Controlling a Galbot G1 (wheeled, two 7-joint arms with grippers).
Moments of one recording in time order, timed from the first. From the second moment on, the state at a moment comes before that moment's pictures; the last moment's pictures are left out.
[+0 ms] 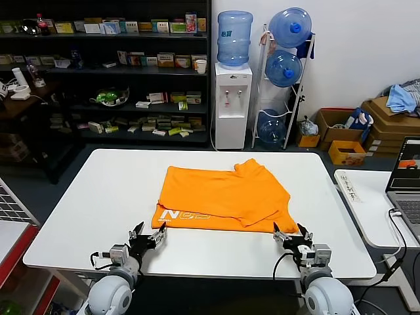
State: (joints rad) left arm 1.22 -1.11 -0.25 -1.67 -0.57 0.17 -0.16; right arm -1.32 1.18 0.41 1.79 0.52 -0.33 0.20
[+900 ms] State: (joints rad) left arm 1.21 -1.12 -0.23 -1.68 -0.59 0.17 -0.17; right arm -1.35 1.16 0.43 1.79 0.53 -0.33 0.21
